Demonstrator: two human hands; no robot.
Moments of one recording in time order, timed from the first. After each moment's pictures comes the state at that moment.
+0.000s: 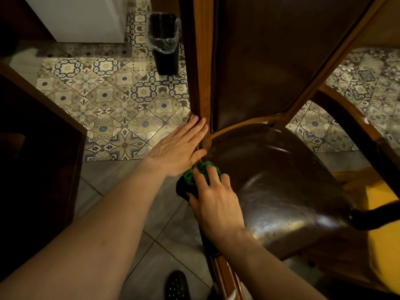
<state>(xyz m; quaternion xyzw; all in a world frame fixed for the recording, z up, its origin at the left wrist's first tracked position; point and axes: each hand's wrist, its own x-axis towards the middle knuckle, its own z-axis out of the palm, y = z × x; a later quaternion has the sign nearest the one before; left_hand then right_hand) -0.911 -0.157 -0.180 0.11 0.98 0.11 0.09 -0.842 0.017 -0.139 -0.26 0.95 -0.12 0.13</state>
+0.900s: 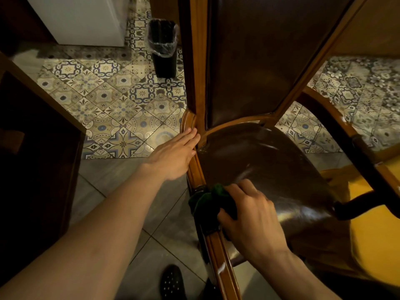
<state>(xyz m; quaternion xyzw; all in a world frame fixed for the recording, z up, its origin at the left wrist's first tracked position) -0.868 -0.137 -0.153 0.05 0.97 0.18 0.13 -0.806 0.097 -0.068 -0.22 0.95 -0.16 0.16</state>
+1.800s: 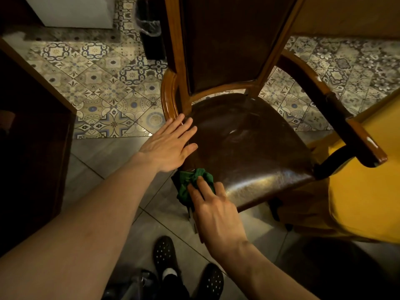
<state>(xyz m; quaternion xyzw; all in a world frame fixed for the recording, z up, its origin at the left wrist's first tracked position) -0.785 -0.060 -0.167 0.09 0.99 0.08 0.12 -0.694 0.143 -0.111 -0.33 0.92 -0.05 0.18</state>
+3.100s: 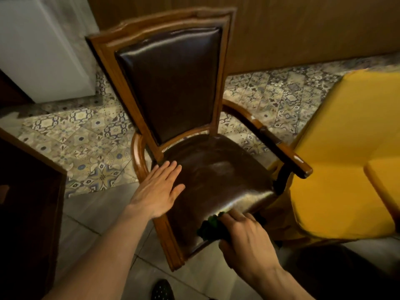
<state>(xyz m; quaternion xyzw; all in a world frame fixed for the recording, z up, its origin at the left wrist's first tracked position) -0.782 0.020 -0.065 0.07 0.98 0.10 0.15 -0.713 0.275 0.002 -0.19 0.96 -0.14 0.18</state>
